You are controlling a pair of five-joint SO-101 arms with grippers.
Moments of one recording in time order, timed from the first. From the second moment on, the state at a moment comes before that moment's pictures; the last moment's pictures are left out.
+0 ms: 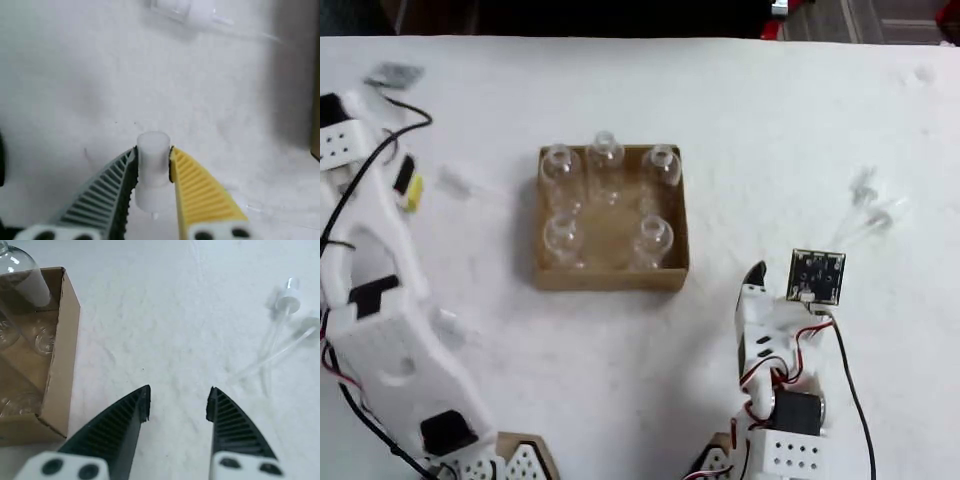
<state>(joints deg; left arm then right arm) -29.0 28.0 -39.1 101.8 -27.4 4.0 -102.6 96.4 45.4 1.7</state>
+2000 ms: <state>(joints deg) 5.2 -37.0 40.0 2.4 -0.7 3.9 -102.6 96.4 45.4 1.7</state>
